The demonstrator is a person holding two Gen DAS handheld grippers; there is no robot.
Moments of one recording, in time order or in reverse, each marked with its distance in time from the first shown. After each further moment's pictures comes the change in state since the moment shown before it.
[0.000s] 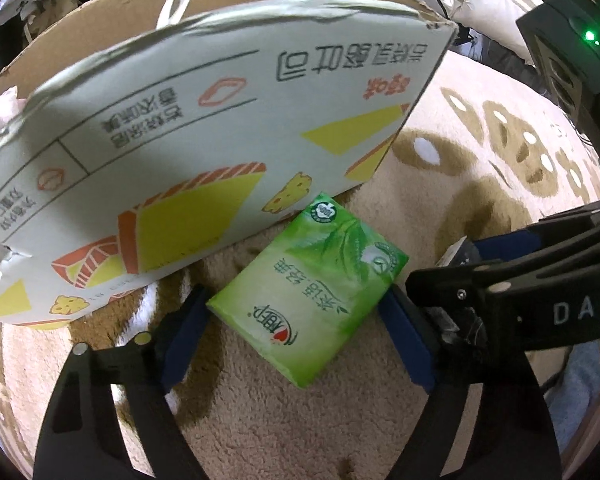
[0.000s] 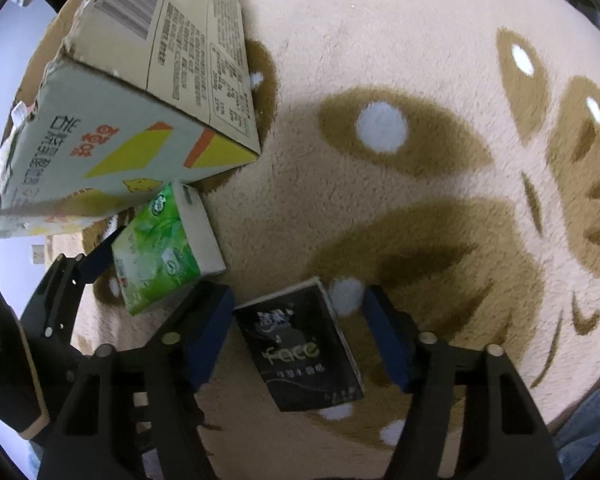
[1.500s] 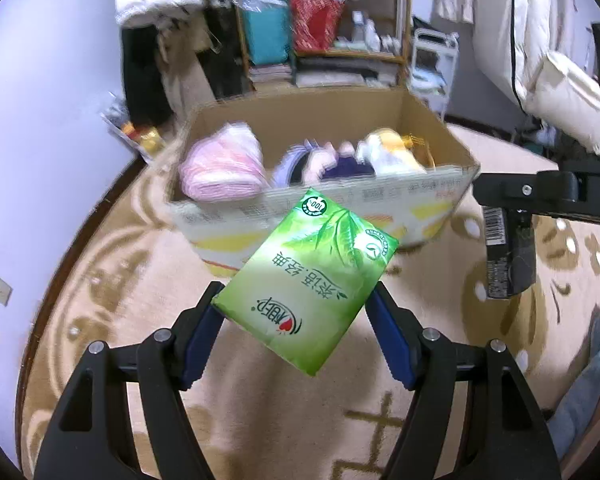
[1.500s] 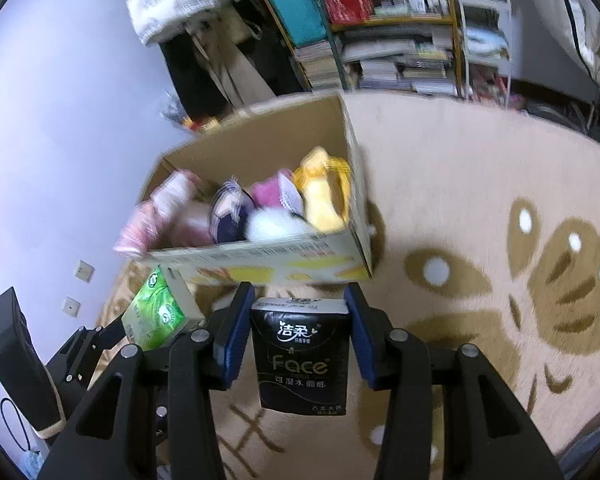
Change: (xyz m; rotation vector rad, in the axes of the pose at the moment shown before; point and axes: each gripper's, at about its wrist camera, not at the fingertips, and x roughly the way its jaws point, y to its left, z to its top) left arm -0.129 0.034 -0.051 -0.247 -0.251 0.300; right arm -0.136 0.043 -0.037 -0.215 -0.467 0.168
